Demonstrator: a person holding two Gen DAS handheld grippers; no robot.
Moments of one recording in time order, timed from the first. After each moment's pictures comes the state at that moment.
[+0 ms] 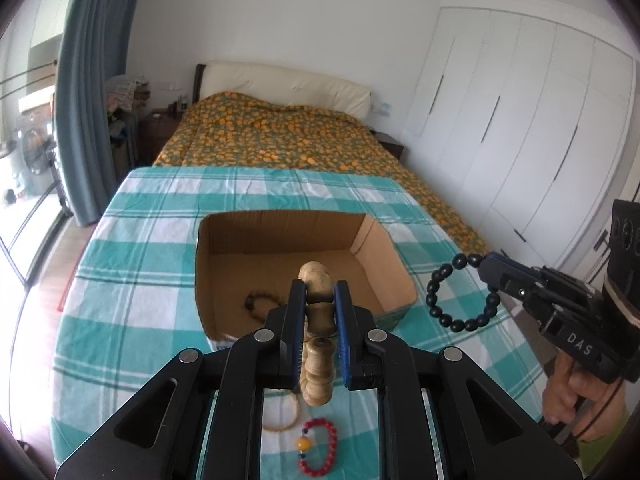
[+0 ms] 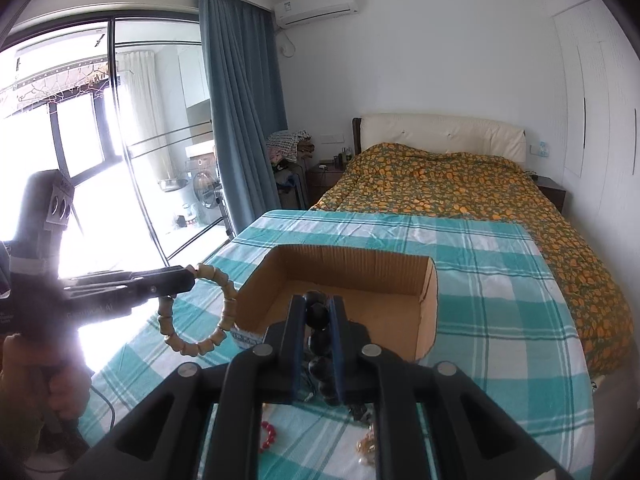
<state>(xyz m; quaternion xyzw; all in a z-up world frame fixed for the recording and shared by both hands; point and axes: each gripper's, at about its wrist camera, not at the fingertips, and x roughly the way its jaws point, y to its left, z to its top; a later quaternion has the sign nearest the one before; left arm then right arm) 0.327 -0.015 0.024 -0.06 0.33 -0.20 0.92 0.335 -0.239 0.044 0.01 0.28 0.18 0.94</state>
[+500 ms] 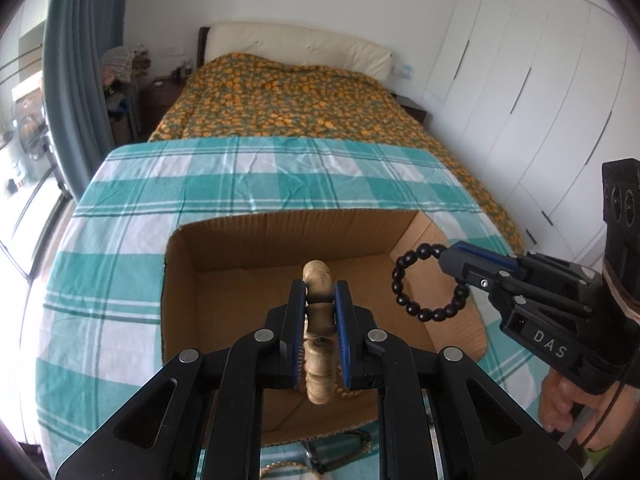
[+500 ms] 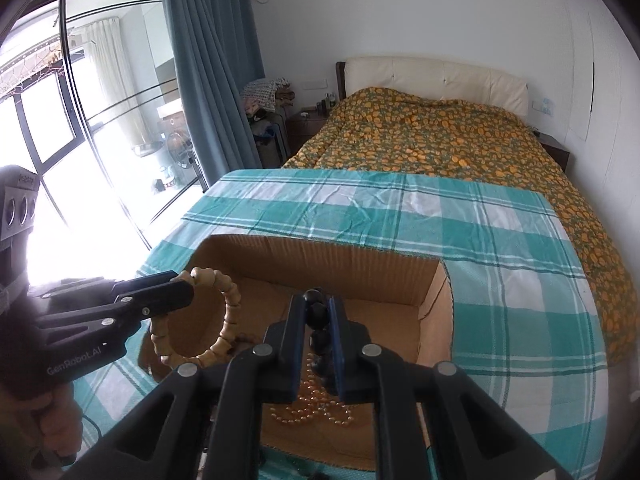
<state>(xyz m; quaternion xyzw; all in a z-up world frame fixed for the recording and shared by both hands) 0.453 -0.052 -0.032 -0.04 0.40 -0.17 0.90 0.496 -0.233 -0.023 0.00 0.38 0.15 0.91</state>
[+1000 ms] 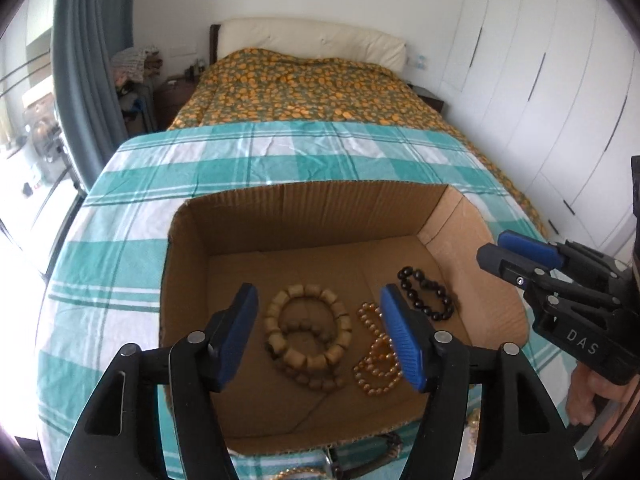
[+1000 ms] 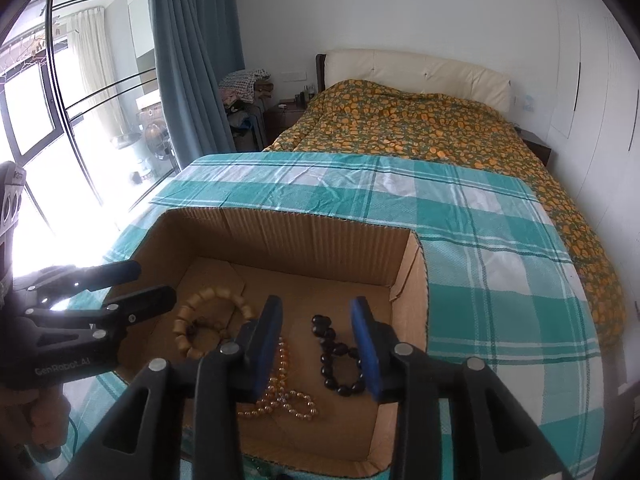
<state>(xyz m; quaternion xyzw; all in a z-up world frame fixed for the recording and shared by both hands) 0.440 -0.052 -0.051 -0.01 0.40 -0.14 0.91 0.485 -0.246 -0.045 -0.02 0.38 0.11 0.92</state>
